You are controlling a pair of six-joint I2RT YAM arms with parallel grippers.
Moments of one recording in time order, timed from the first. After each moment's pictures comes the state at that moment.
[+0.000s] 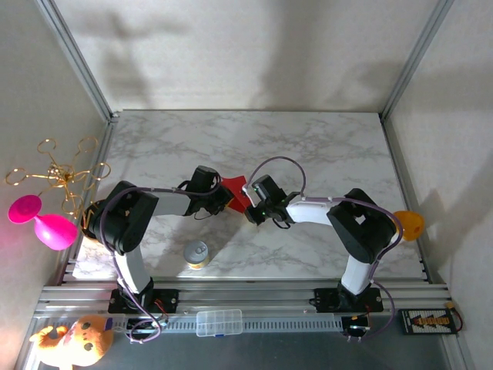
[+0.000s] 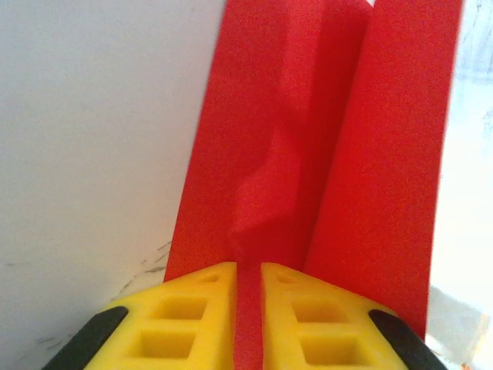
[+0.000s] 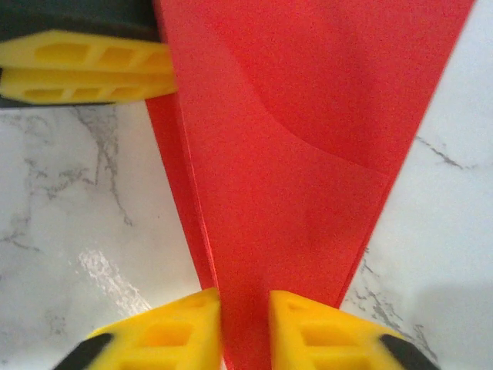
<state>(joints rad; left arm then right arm) -0.46 1.82 0.82 0.14 0.31 -1.26 0.78 1.77 0.90 -0.08 -0.12 0.07</state>
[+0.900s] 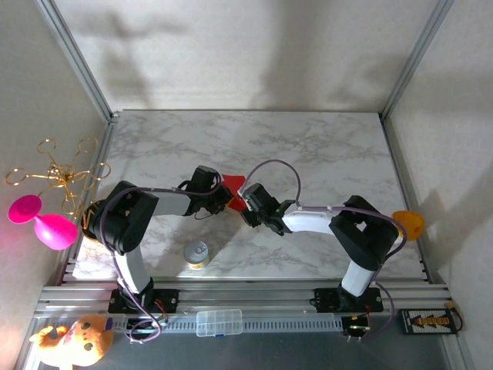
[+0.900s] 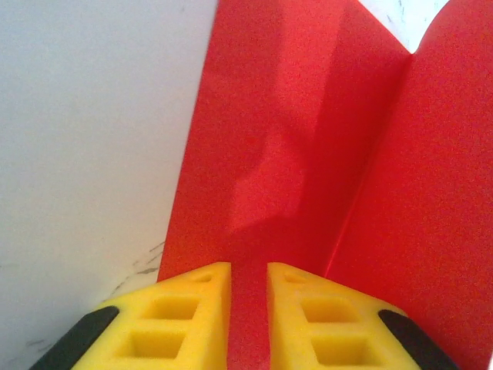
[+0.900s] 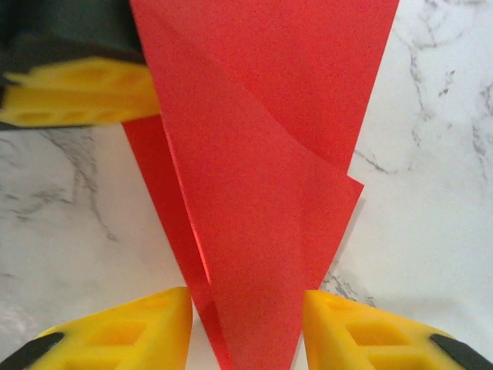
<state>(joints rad) -0.46 1.82 0.82 0.15 0.31 -1.27 0.90 1.74 0.87 -0.05 0.19 0.11</state>
